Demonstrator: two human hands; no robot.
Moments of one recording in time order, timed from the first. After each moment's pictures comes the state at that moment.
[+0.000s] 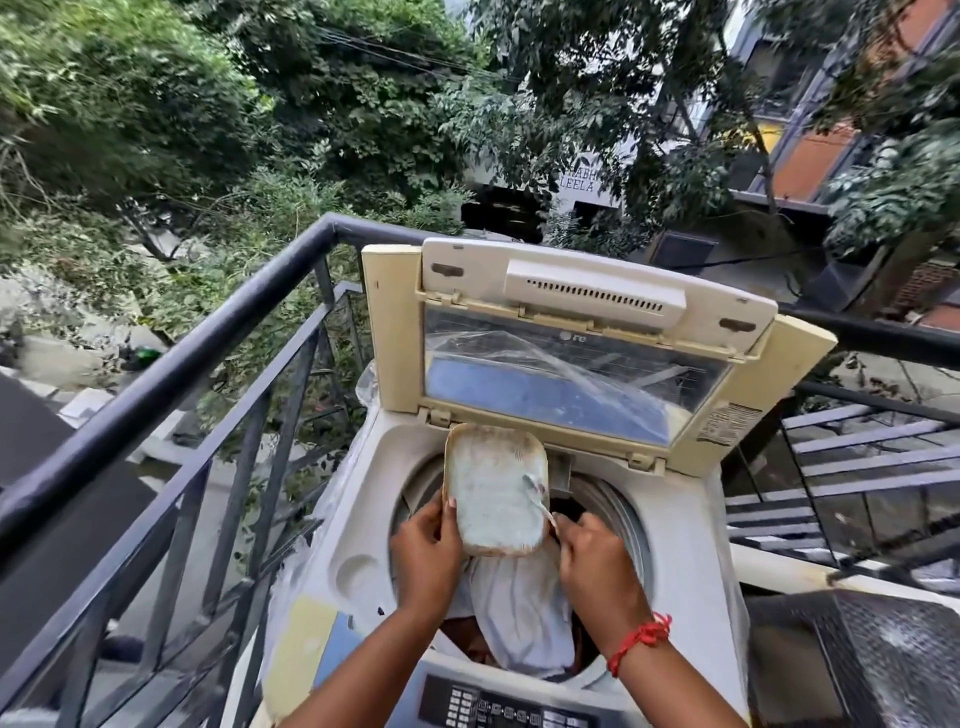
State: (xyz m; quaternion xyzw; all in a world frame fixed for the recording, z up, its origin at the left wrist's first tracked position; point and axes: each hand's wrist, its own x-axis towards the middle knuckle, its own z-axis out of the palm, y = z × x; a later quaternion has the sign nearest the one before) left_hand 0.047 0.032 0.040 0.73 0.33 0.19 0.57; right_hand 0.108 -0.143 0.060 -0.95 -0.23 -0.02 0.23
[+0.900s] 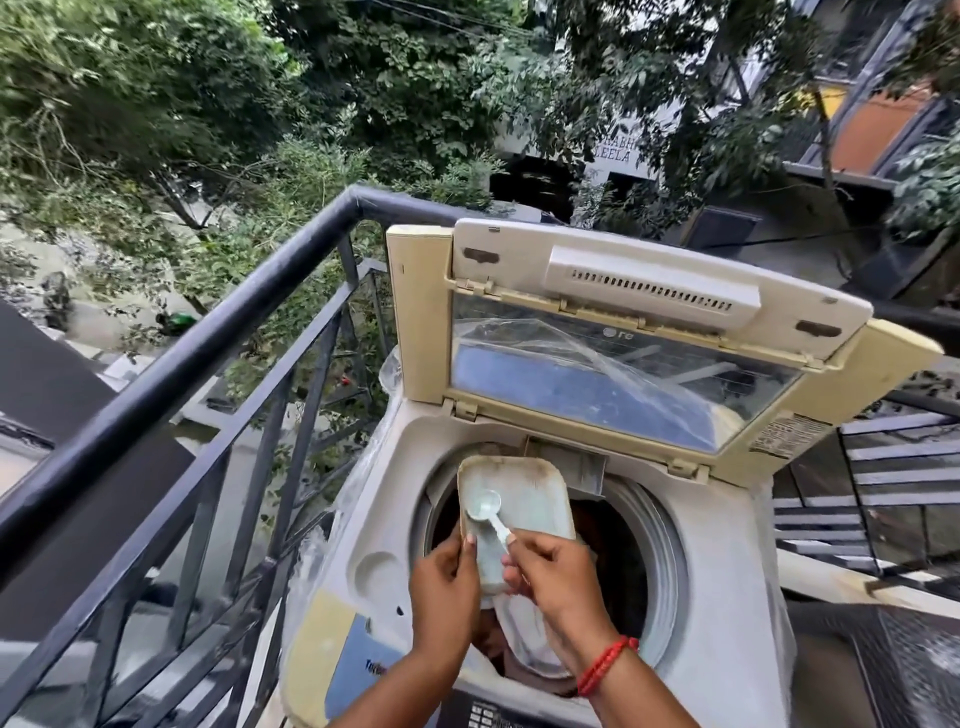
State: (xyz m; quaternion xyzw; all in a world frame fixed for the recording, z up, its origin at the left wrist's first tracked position) left_hand 0.027 0.025 0.029 0.68 0.39 0.12 0.61; right_hand 0.087 -0.067 0.072 -0.69 0.14 0.29 0.65
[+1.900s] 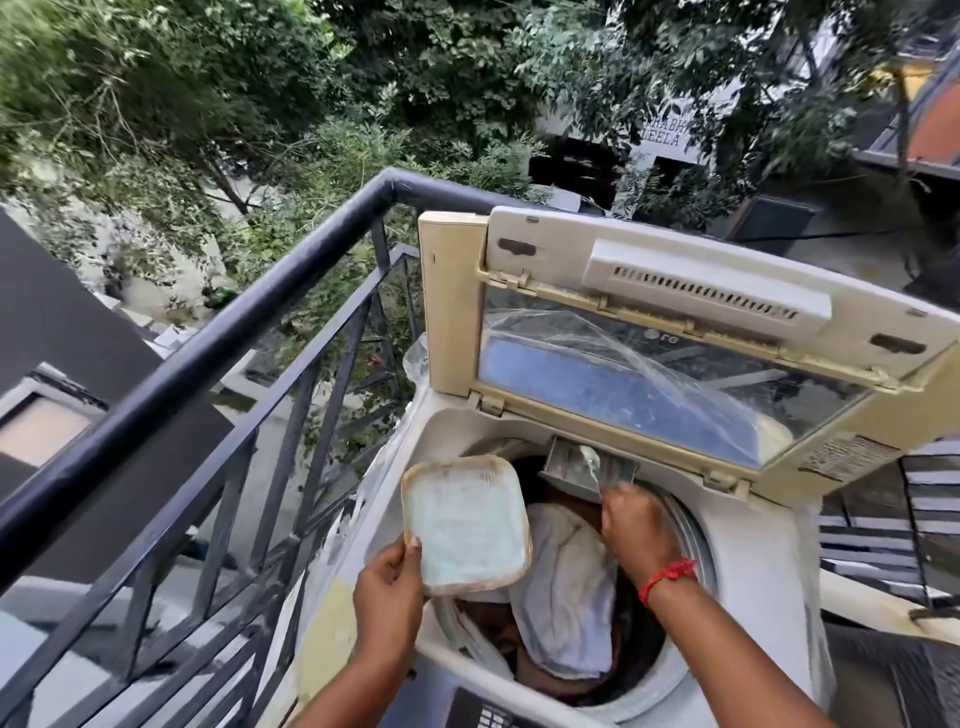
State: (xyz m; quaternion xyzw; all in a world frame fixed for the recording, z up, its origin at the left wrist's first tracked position) left_hand -0.001 0.073 0.021 0.57 0.50 0.15 0.64; right_hand 0.208 -0.114 -0.011 -0.96 -0.28 0.03 0.06
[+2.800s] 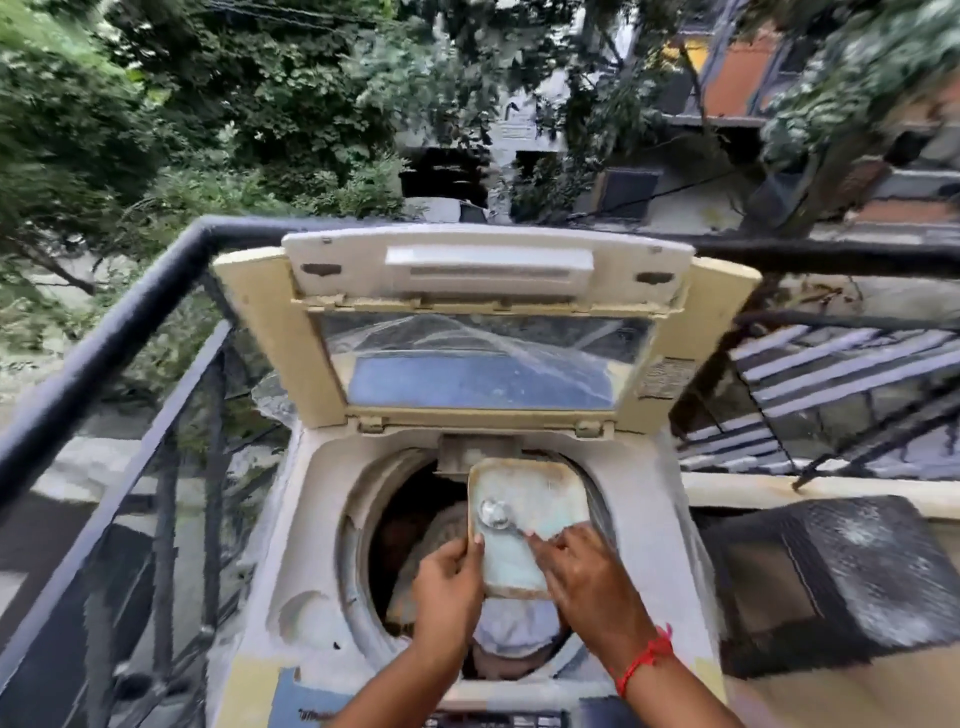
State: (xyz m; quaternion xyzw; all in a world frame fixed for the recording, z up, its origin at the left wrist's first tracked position) left_hand 0.063 -0.029 0.015 0.68 0.32 -0.02 0.66; right_hand 0.112 -0.201 0.013 -0.92 -0.32 -0.11 0.17
